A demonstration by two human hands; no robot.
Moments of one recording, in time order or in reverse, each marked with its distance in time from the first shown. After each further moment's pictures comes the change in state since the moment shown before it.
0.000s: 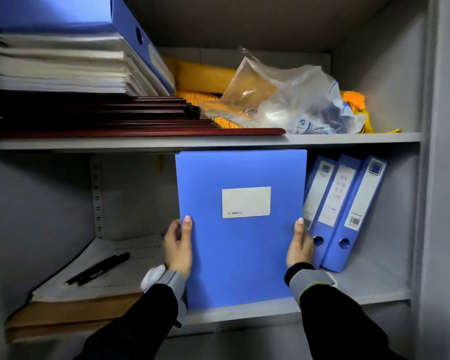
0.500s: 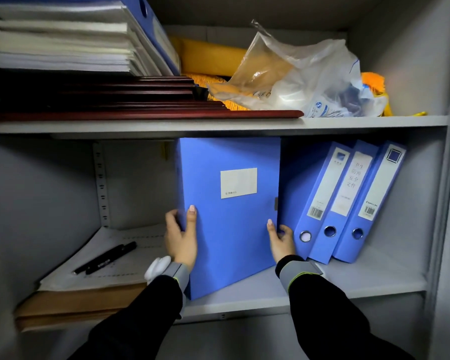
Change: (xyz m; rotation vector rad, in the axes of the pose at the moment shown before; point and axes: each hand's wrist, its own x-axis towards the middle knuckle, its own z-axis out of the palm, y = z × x) left_hand 0.008 -0.016 -0.013 0.243 0.097 -0.039; right_hand -0.006 0.045 0.048 -0.080 -0.249 0.254
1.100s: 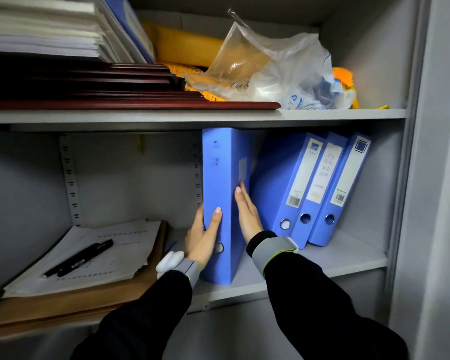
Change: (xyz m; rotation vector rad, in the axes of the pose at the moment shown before) left_hand -0.034 0.003 0.039 -0.029 -0.510 -0.070; right_hand -0.047 -0.071 0.016 0.081 -0.305 -0.273
